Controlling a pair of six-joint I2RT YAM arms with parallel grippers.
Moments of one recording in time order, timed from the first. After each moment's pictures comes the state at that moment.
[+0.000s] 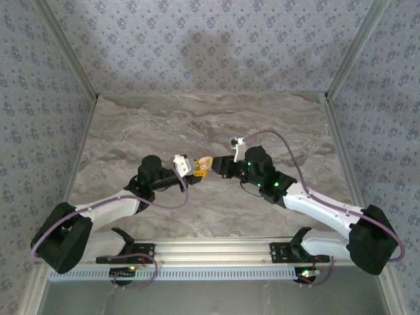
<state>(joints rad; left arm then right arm) -0.62 1.21 0.43 0.62 0.59 0.22 0.79 1.17 0.69 0.18 -0.17 0.69</state>
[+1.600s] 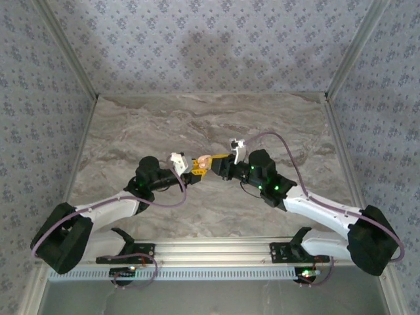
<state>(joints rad) -0.62 1.21 0.41 0.70 0.61 0.09 0.78 1.16 0.63 0.35 -0.20 0.59</state>
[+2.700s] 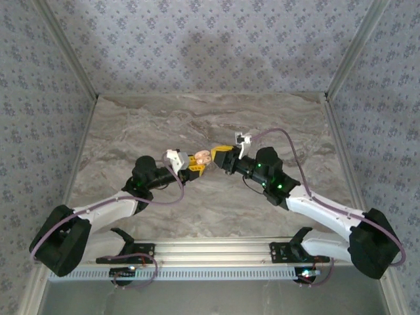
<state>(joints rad) -0.59 1.19 0.41 0.75 0.60 0.03 0.73 1.12 0.63 0.44 -0.22 0.55</state>
